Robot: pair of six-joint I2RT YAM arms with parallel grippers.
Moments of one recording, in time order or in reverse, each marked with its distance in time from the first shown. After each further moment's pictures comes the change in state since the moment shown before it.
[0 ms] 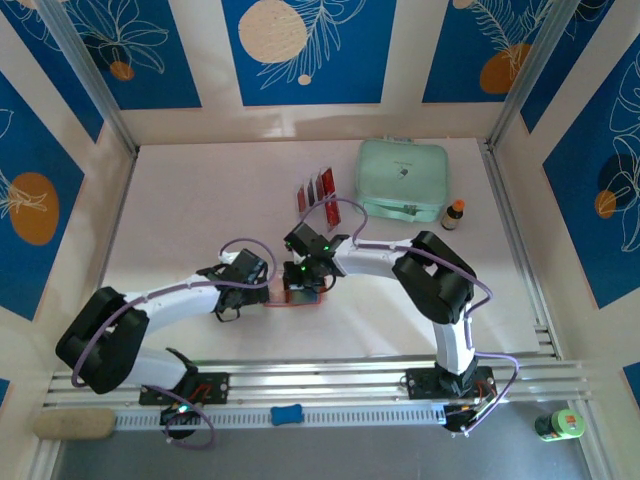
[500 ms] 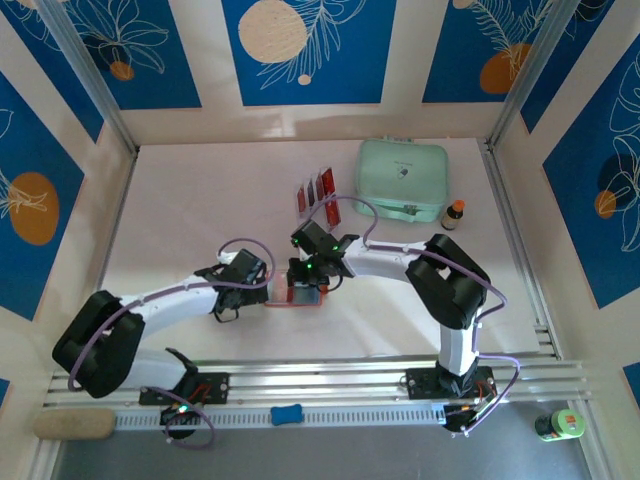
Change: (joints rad) left arm 0.000 -0.023 0.000 -0.023 -0.001 0.000; right arm -0.019 -0.081 -0.064 0.035 0.004 0.021
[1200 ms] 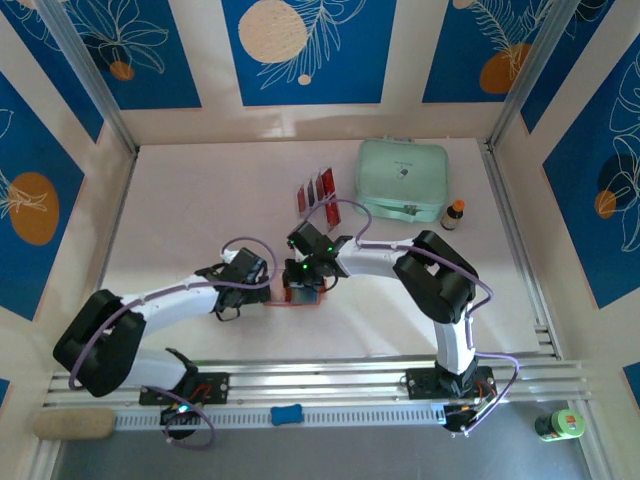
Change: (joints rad) left arm 0.000 -0.011 0.003 0.033 0.019 0.045; right arm 0.000 0.072 0.026 0.050 -0.039 0.020
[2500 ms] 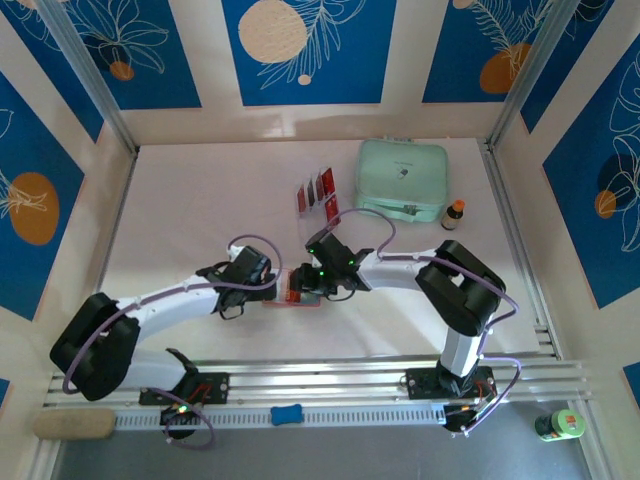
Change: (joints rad) left arm -0.039 -0.016 0.029 0.006 0.000 0.034; right arm -0.021 -0.166 -0.236 0.152 0.028 0.102
